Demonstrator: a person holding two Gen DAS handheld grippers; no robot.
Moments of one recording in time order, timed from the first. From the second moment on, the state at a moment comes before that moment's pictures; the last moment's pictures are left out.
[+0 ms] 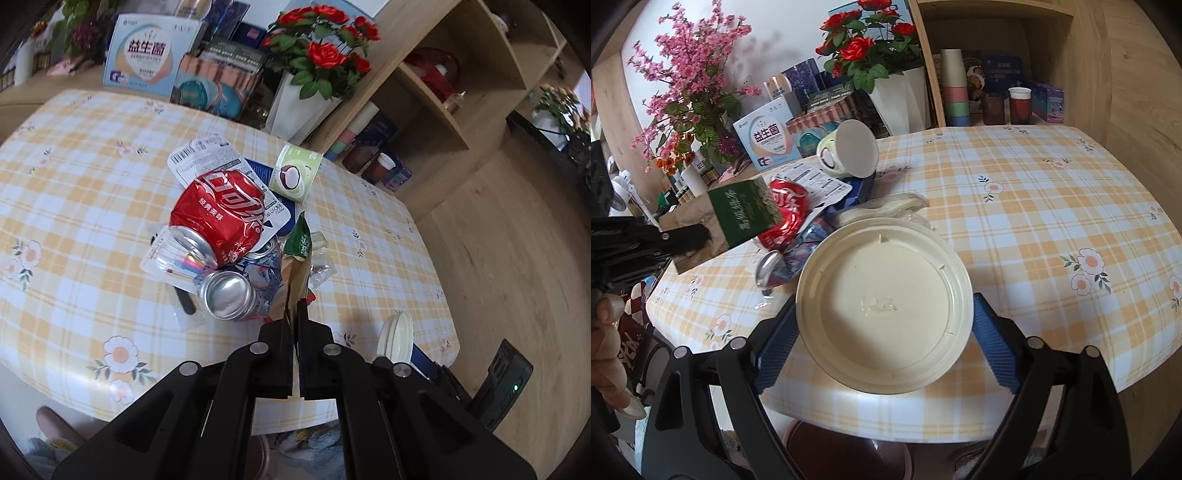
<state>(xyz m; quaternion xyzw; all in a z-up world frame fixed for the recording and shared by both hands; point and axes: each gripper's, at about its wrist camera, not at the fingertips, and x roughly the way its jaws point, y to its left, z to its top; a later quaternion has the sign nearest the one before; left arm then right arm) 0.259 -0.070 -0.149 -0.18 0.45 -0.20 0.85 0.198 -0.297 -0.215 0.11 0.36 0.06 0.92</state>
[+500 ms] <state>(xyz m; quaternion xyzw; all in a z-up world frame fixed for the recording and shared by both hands) 0.151 -0.032 -0.134 -0.17 0.40 -0.19 0.88 0.140 -0.256 -0.217 0.09 0.37 0.08 0.92</state>
